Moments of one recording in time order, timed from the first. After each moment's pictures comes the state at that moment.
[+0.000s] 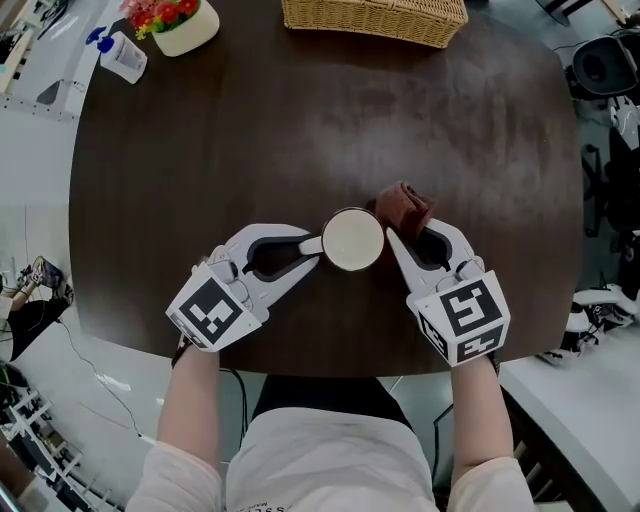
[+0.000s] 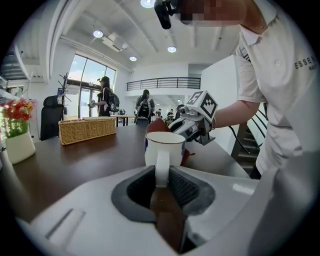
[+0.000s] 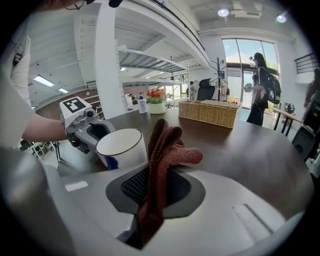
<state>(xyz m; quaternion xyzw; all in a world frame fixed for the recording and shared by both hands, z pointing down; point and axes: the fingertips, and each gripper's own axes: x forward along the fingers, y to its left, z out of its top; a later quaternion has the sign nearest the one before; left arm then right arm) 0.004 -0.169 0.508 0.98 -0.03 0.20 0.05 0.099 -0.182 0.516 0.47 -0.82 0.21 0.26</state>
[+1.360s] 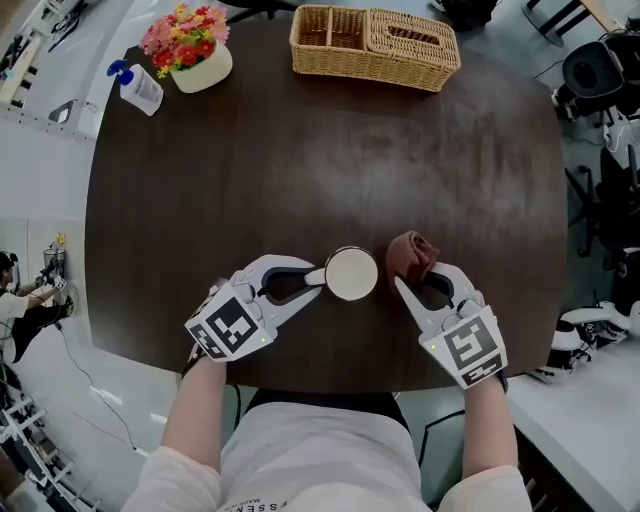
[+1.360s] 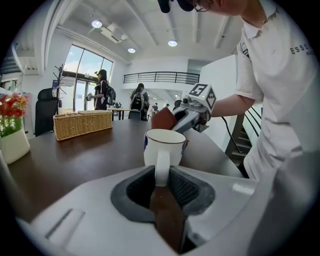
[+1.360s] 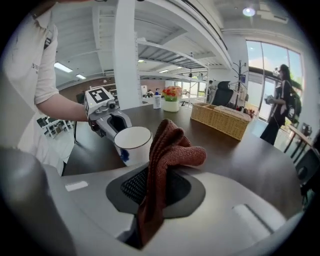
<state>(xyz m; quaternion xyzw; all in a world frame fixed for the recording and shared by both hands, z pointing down) 0.002 -0.164 0.510 0.97 0.01 0.24 0.06 0.105 -0.162 0.487 0.39 -0.85 0.16 0.32</state>
